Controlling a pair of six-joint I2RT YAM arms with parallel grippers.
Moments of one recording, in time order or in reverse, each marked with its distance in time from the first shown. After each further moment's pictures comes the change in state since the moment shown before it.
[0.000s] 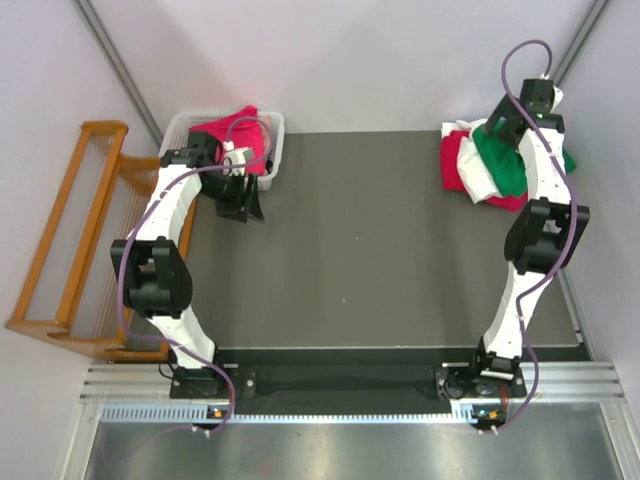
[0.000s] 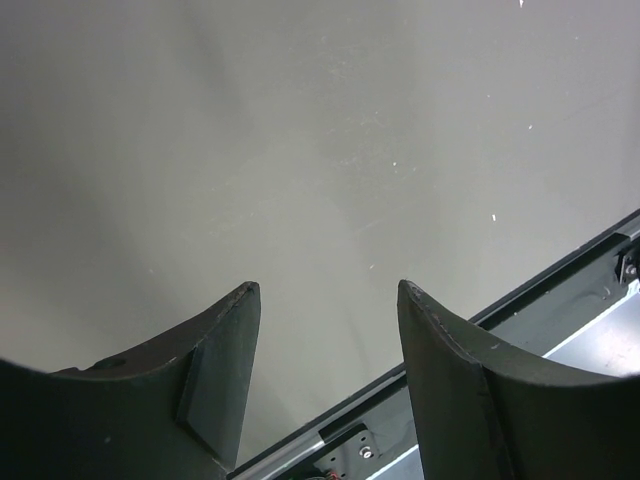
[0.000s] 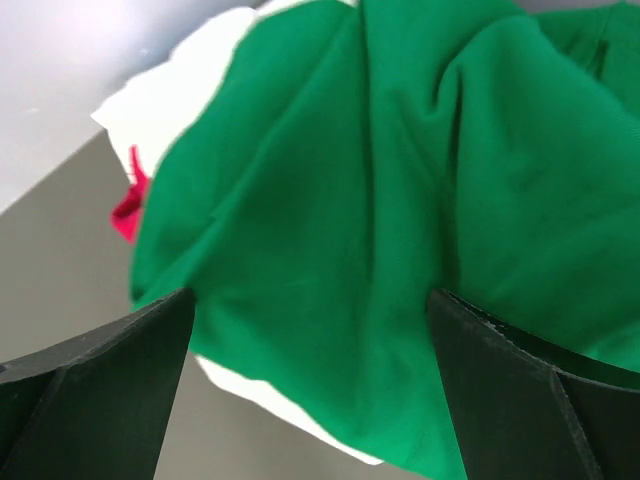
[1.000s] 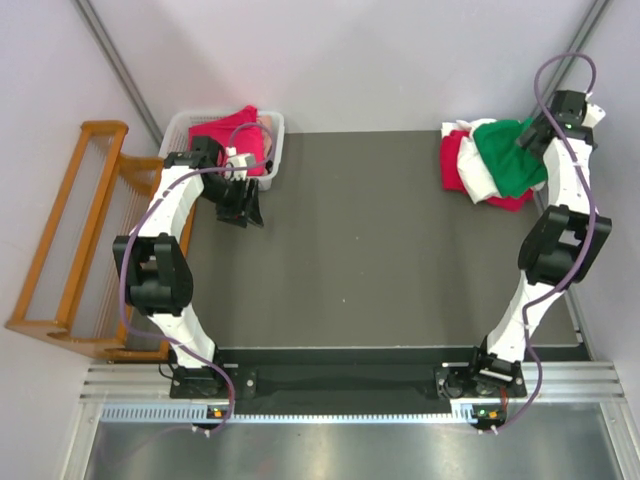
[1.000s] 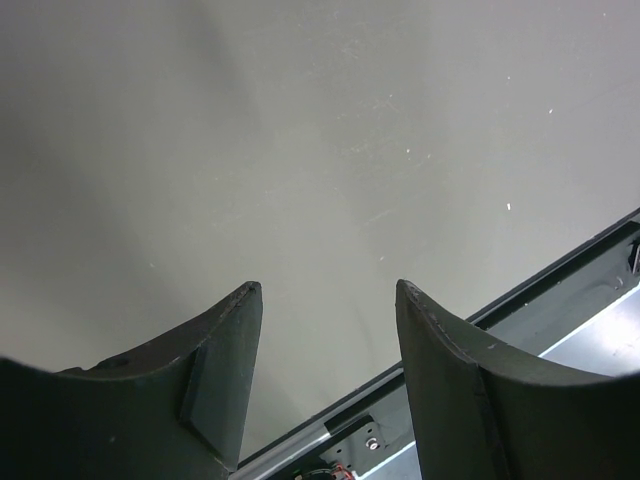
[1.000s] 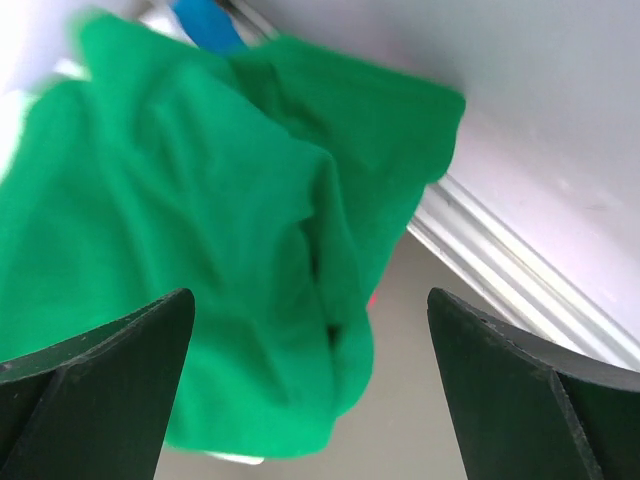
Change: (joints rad) left arm 0.000 0.018 -0.027 -0.002 -0.011 0.023; right arm -0.117 -0.127 -0.163 -0.006 0.157 0.049
